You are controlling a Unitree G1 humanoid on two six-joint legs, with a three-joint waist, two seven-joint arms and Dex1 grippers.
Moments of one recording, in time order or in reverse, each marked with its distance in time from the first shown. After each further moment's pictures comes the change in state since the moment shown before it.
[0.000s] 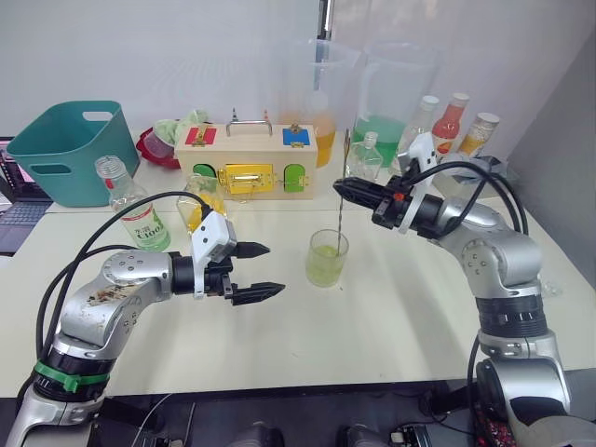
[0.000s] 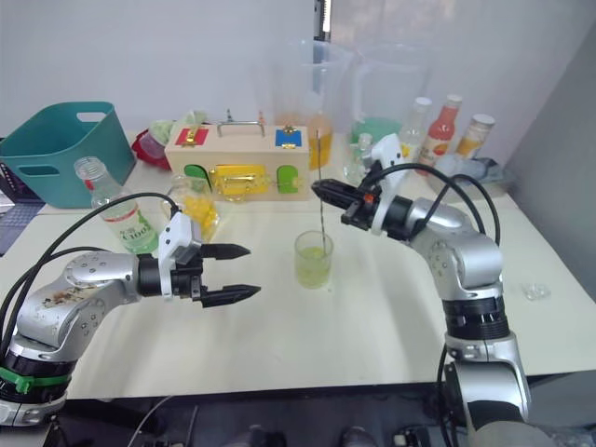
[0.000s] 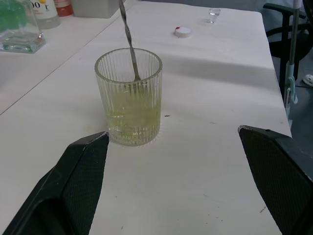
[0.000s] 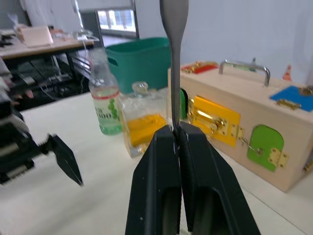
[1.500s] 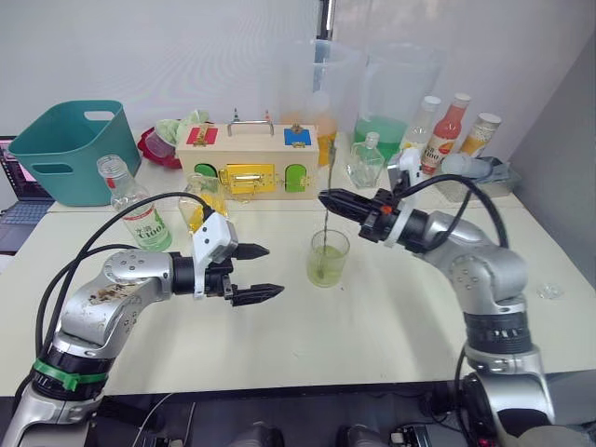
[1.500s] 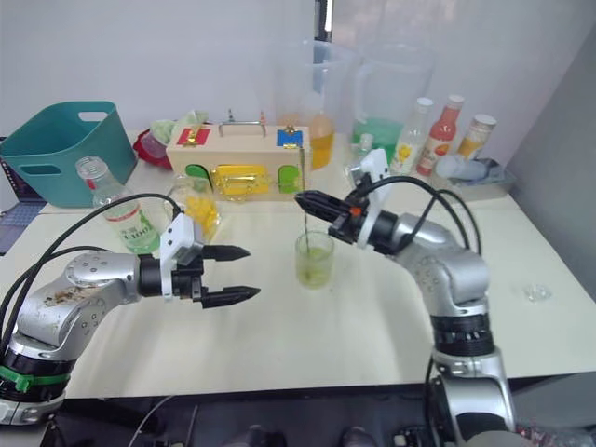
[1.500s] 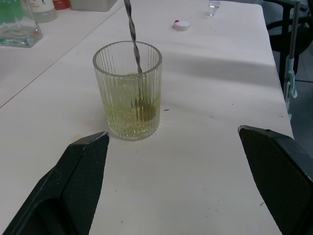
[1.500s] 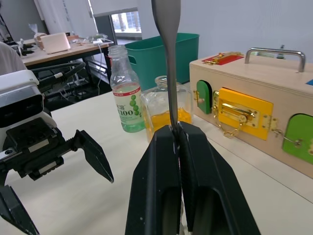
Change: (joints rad) left arm -0.007 0.021 -0.022 -0.002 0.004 -0.002 -0.005; right arm 0.113 0.005 0.013 -0.078 0.016 0.038 -0.002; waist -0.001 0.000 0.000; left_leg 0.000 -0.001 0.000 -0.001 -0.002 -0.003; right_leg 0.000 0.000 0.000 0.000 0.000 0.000
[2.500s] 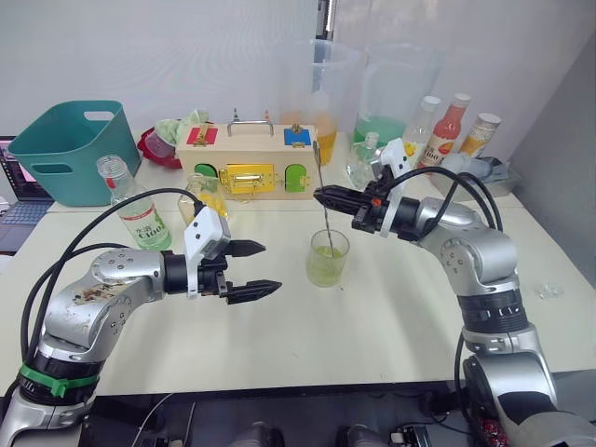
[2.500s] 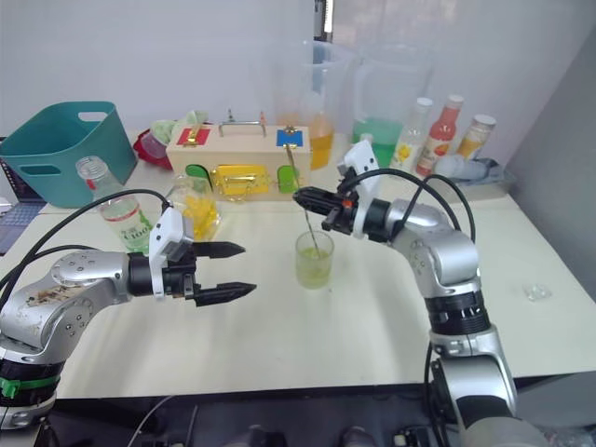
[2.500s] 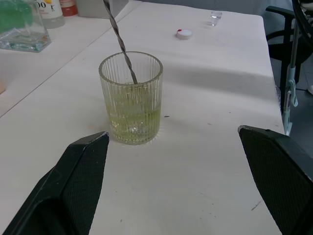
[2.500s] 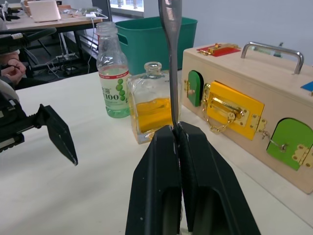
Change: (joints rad) left arm 0.015 0.022 0.054 -0.057 -0.059 0.069 0.032; right arm -0.113 0.054 0.095 0.169 -0.170 -0.136 0.030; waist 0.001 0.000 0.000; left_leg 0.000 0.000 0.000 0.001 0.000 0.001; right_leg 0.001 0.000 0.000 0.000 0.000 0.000
